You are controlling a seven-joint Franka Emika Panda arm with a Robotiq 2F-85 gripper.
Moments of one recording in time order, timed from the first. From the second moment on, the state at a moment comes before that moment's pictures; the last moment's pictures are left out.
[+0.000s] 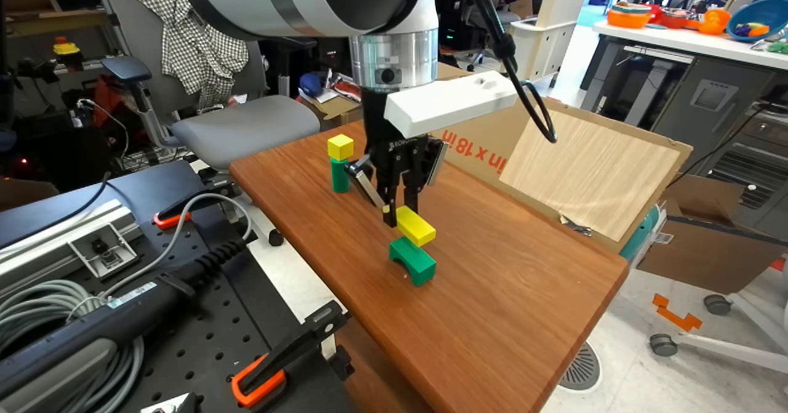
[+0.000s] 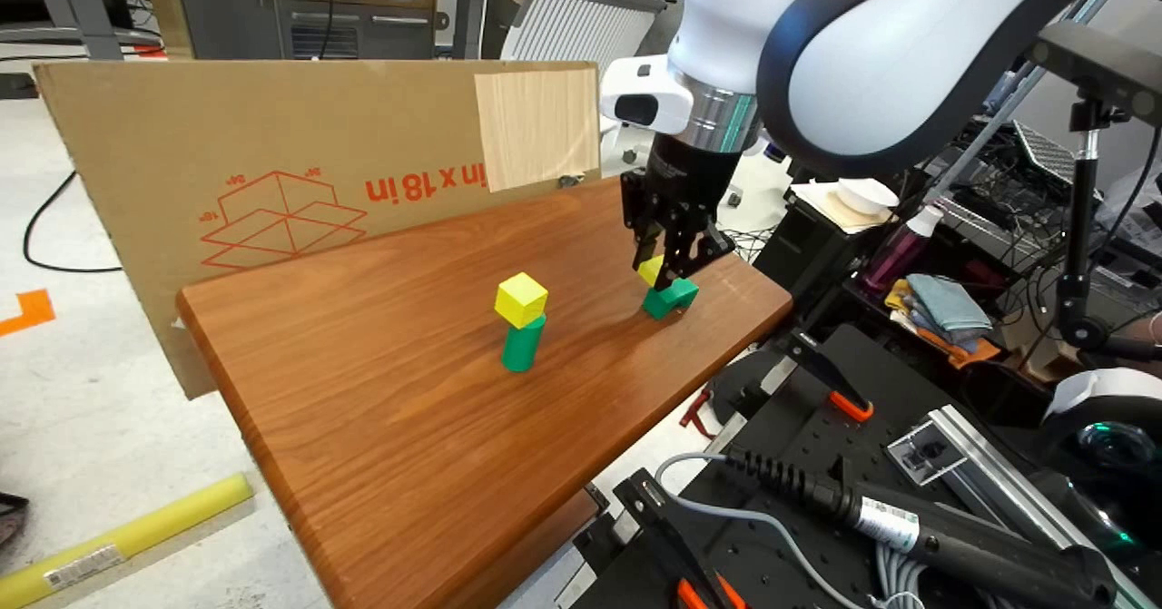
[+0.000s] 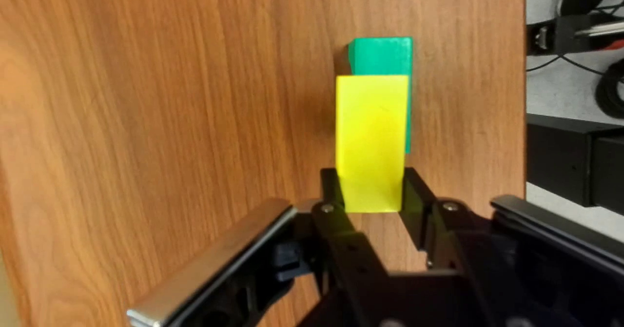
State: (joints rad) arm -0.09 0.44 0.01 -2.32 -0.46 2.76 -1.19
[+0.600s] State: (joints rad) arm -0.16 0.44 0.01 -2.36 -0.44 2.84 -1.33
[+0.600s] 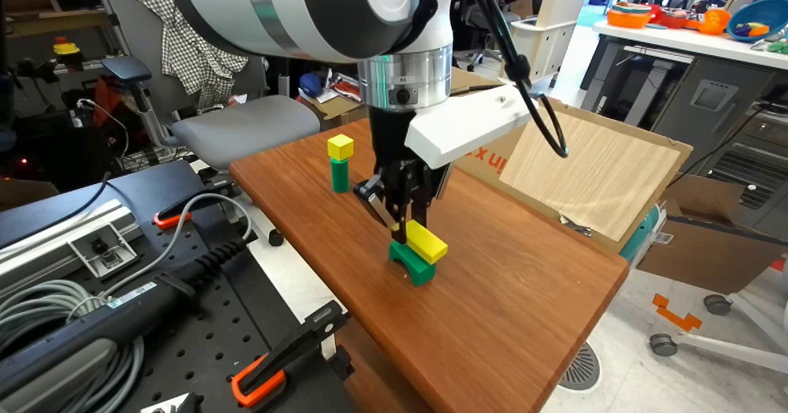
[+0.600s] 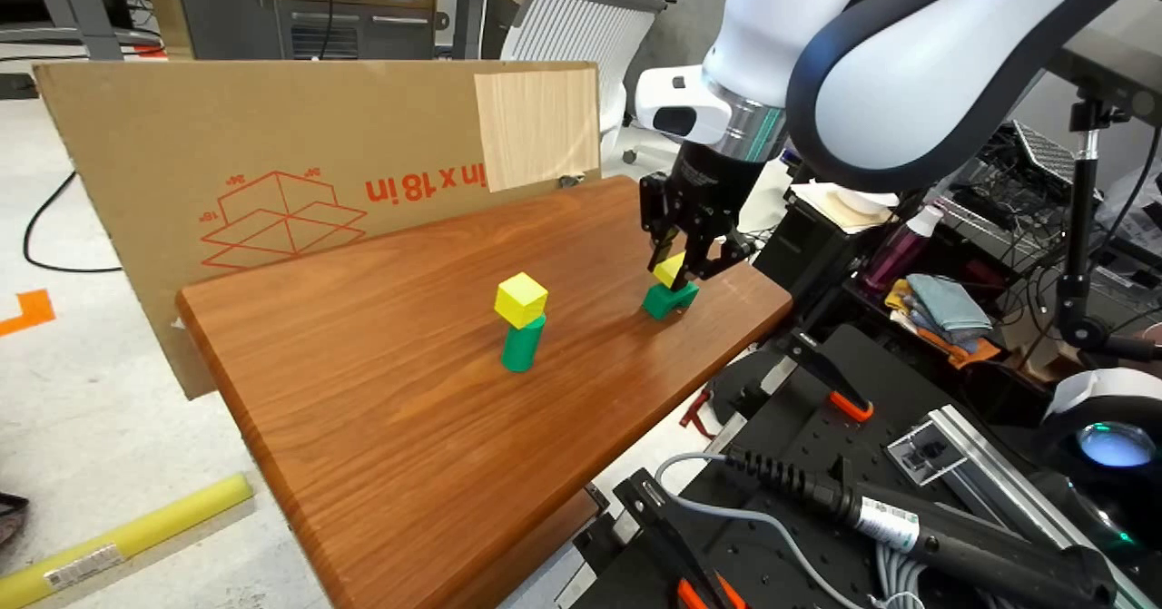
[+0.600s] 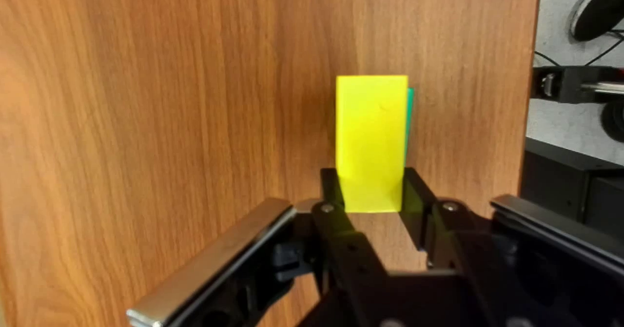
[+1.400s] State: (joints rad) arm -0.16 0.46 0.00 -2.36 -0.44 2.85 -1.32
